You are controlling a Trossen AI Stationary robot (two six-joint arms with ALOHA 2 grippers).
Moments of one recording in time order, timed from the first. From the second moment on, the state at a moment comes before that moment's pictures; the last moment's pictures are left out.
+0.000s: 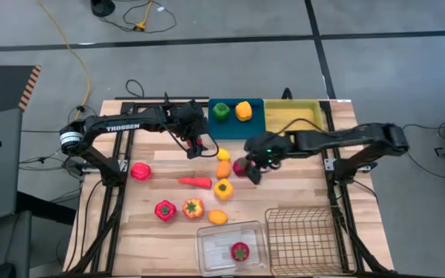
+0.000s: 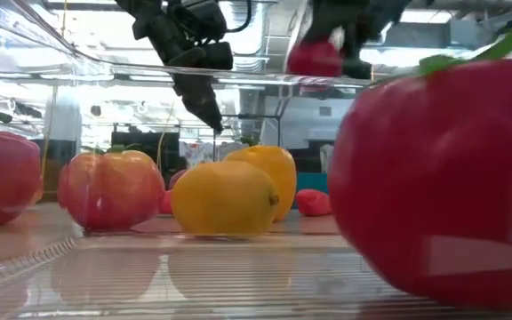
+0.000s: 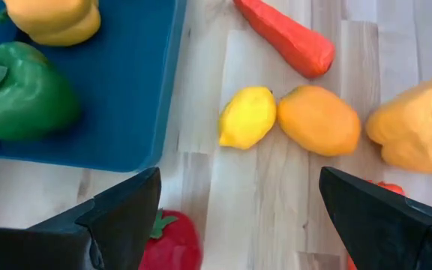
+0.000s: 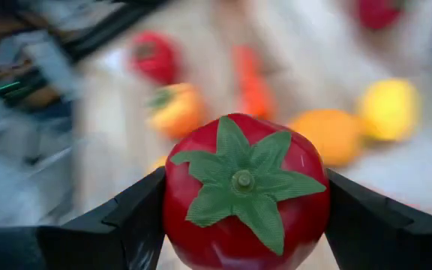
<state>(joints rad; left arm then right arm) 0.38 1.54 1.19 -0.62 0.15 0.20 0.03 1.38 1.09 -0.40 -0.11 0.49</state>
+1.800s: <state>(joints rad) 0.26 1.54 1.19 -0.68 0.15 0.24 0.44 1.62 1.09 -0.20 -0.24 0.52</state>
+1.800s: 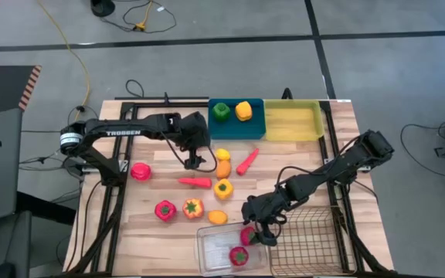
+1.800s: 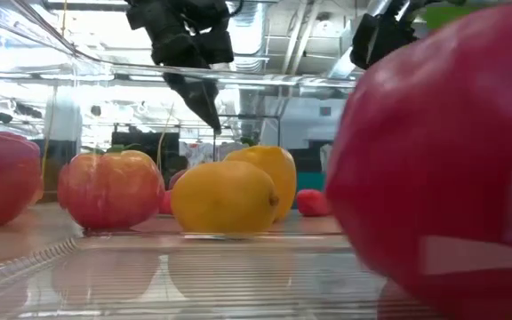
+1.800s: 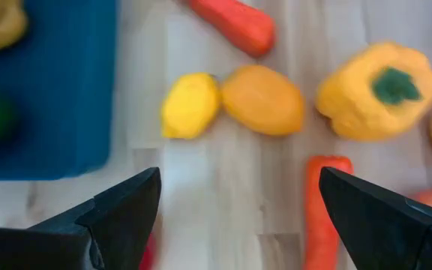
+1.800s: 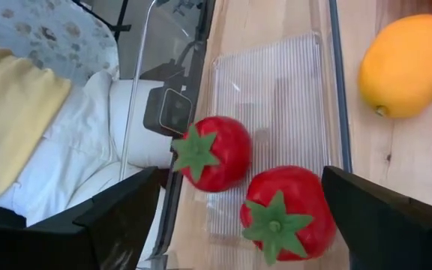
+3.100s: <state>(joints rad) 0.05 1.54 0.78 -0.41 0.06 0.07 0.15 1.40 1.09 -0.31 -0.20 0.20</state>
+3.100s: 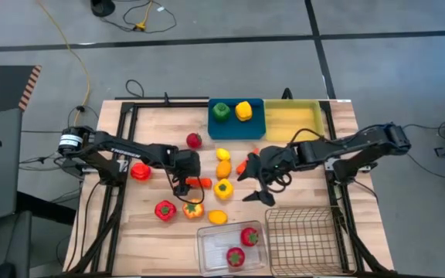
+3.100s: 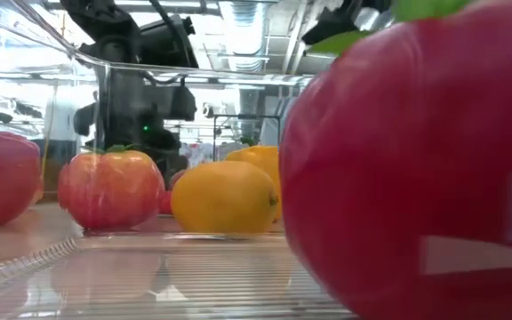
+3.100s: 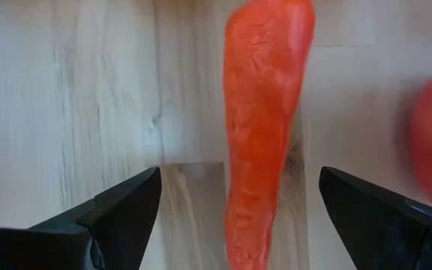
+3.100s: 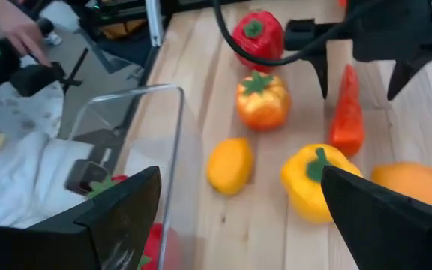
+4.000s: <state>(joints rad) 0.05 1.54 0.74 -0.37 0.06 0.07 0.10 1.51 1.09 -0.30 -0.13 0.20</state>
